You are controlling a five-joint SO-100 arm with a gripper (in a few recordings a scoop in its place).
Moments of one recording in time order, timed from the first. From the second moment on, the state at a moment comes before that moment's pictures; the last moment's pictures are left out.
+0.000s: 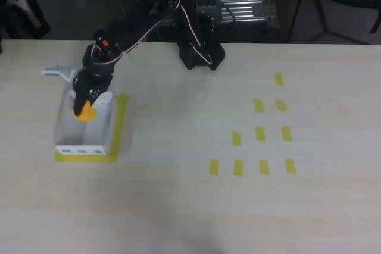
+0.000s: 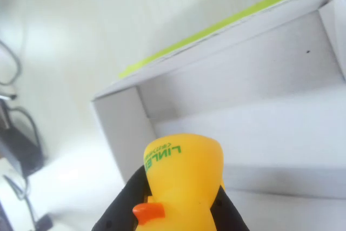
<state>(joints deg) 50.6 80.9 96.3 35.7 -25.0</state>
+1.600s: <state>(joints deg) 45.6 83.9 96.6 37.1 -25.3</state>
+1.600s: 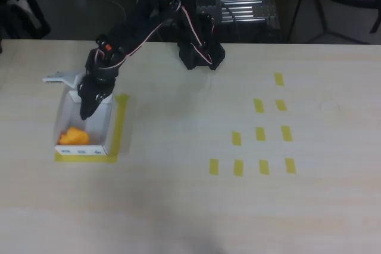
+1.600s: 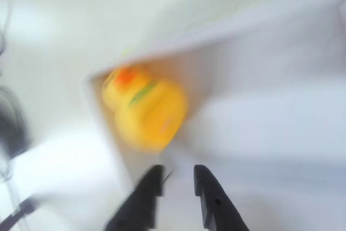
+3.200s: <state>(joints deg) -1.8 188.3 173.8 63.1 10.4</state>
